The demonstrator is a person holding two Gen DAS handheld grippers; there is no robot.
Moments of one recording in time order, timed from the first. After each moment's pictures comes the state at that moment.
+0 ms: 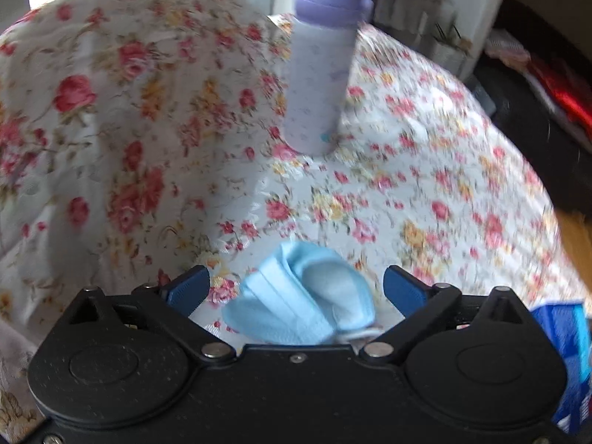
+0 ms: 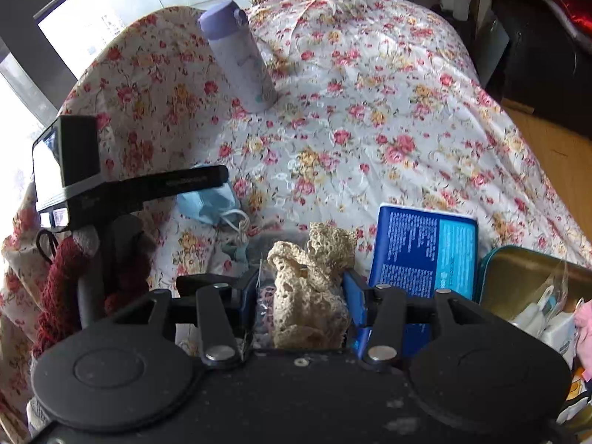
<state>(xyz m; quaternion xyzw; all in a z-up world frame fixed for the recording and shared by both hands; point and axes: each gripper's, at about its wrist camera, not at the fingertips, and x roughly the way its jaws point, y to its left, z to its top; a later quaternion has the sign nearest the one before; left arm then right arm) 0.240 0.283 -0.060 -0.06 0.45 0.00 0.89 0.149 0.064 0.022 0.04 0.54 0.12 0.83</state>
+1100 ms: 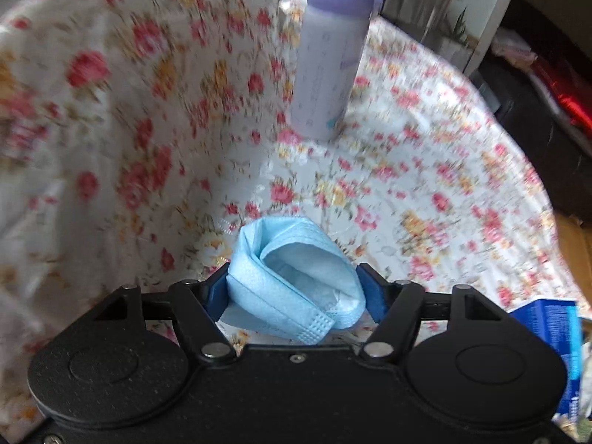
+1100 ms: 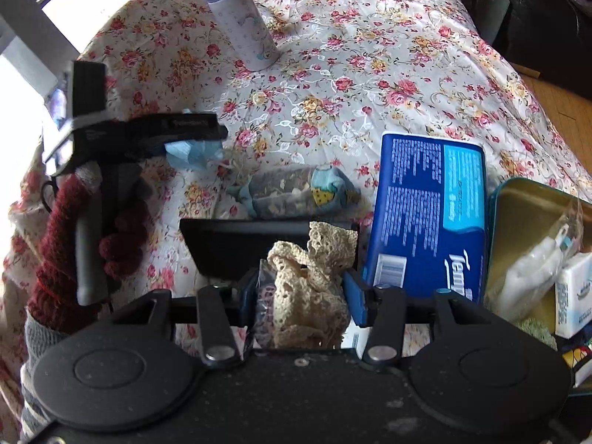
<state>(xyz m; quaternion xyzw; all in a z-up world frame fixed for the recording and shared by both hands) 0.224 0.289 -0.050 -0.09 0.45 0.01 0.89 0.109 0.053 0.006 0.06 0.57 0.14 0.81</state>
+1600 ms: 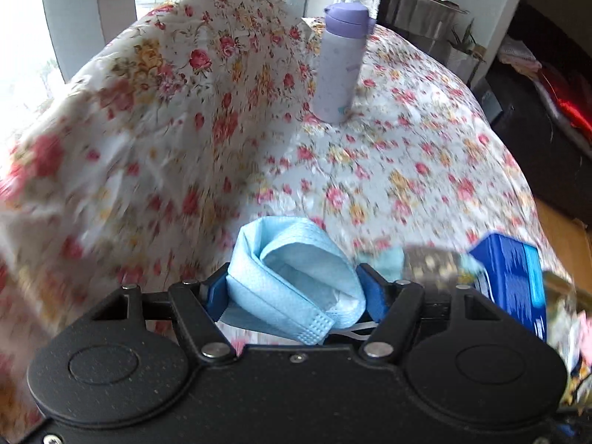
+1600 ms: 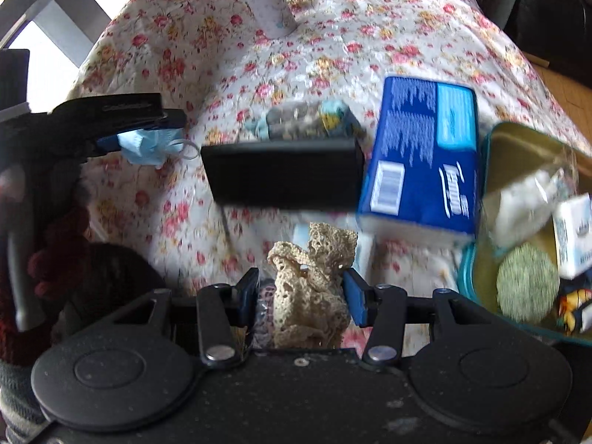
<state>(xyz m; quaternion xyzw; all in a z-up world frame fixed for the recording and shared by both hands) 0.114 0.273 0.000 -0.09 0.46 0.05 0.88 0.039 0.036 0.004 0.06 0.58 0.17 0.80</state>
